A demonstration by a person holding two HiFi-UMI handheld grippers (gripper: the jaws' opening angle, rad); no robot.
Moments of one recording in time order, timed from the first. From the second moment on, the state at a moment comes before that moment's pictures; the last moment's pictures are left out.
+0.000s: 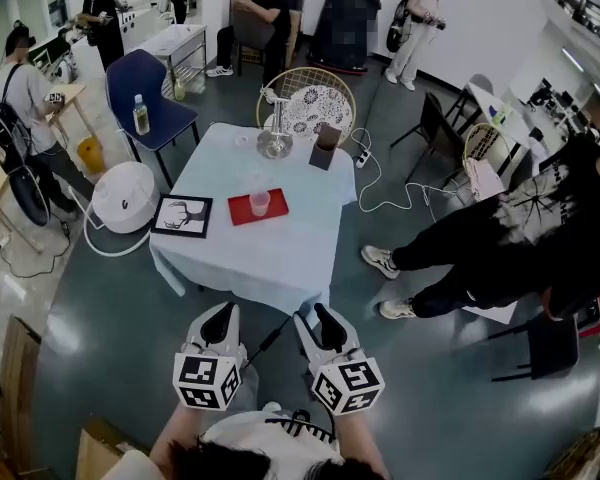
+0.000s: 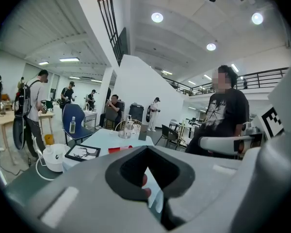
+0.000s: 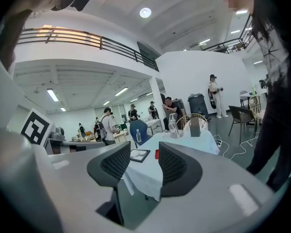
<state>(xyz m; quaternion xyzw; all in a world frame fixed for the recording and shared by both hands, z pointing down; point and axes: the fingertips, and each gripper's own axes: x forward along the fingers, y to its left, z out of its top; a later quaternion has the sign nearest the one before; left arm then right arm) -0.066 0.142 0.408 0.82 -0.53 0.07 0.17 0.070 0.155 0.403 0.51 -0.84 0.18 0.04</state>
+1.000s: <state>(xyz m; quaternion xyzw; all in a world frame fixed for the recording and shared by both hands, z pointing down) -0.097 -0.012 0.402 0.85 -0.50 0.08 0.17 0.038 0.013 0.395 0.55 -0.82 0.18 0.04</state>
